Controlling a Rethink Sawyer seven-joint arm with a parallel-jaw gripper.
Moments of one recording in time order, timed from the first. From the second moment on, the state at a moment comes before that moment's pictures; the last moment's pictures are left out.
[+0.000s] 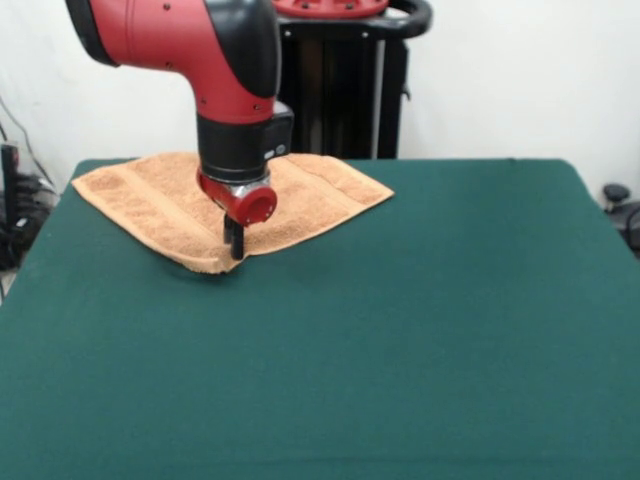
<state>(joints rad) -0.50 -0.47 0.04 1.77 -0.46 0.19 2.64</state>
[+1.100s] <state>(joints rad) -0.43 -0.45 0.01 1.71 -0.46 0.29 2.64</state>
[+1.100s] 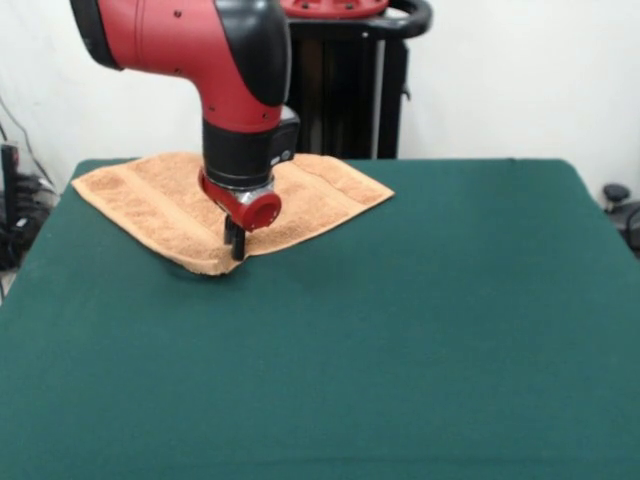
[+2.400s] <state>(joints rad) -0.32 -0.44 0.02 1.52 -0.40 0.37 2.64</state>
